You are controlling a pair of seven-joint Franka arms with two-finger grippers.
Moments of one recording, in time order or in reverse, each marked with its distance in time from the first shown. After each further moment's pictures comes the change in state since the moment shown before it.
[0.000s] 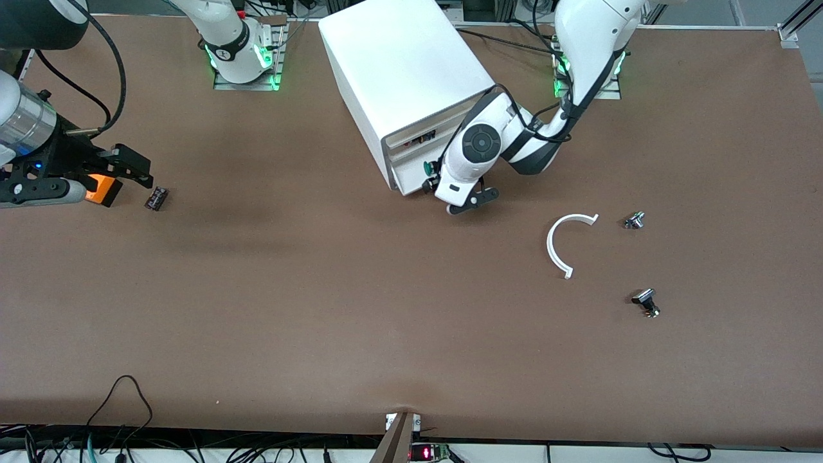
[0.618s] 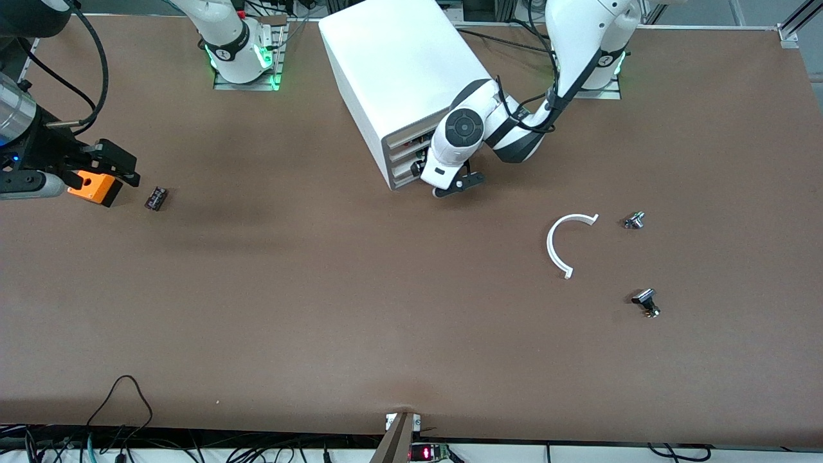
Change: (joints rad) left arm -0.003 0.000 -0.064 -0.023 0.000 -0.007 -0.031; right arm -0.008 -0.012 -0.004 0.024 0.000 0.001 -0.001
